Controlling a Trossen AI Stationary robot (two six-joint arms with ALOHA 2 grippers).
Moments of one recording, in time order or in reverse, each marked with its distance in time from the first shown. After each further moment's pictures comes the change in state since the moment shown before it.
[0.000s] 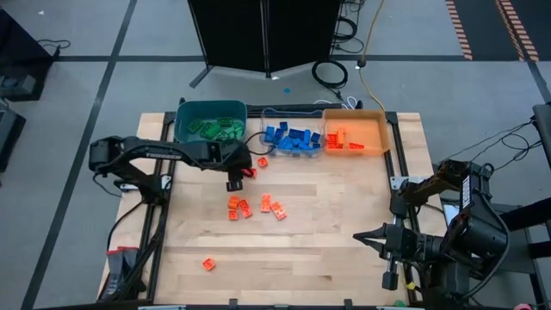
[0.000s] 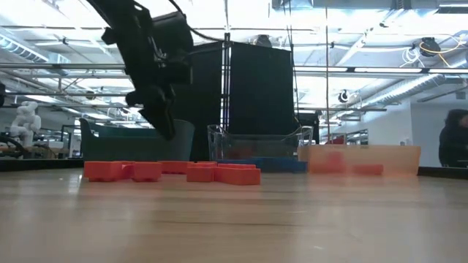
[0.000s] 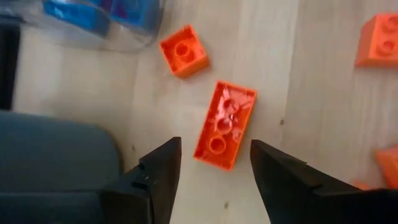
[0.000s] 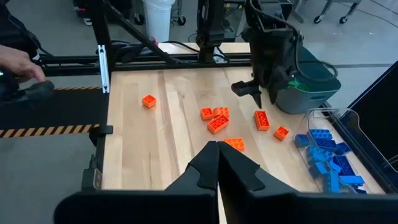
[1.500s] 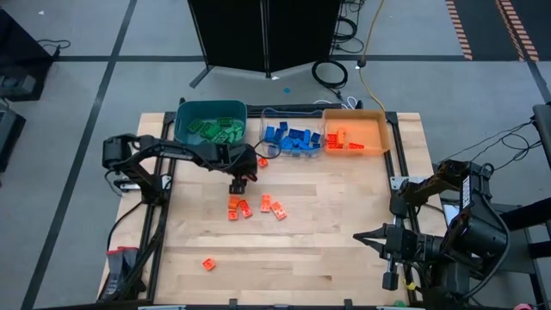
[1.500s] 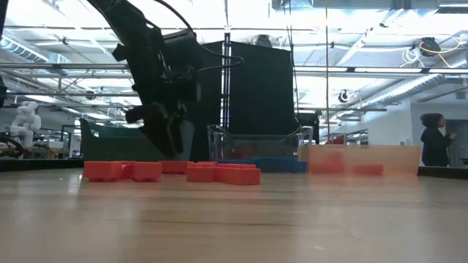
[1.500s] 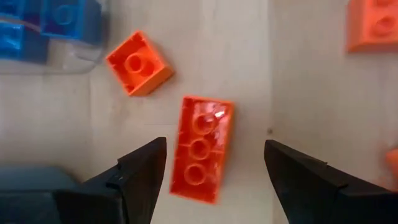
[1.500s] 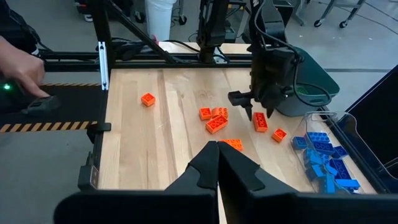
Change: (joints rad) left arm 0.013 0.126 0.005 0.077 0.092 0.139; right arm 0.000 0.000 0.000 0.000 0.000 -0.032
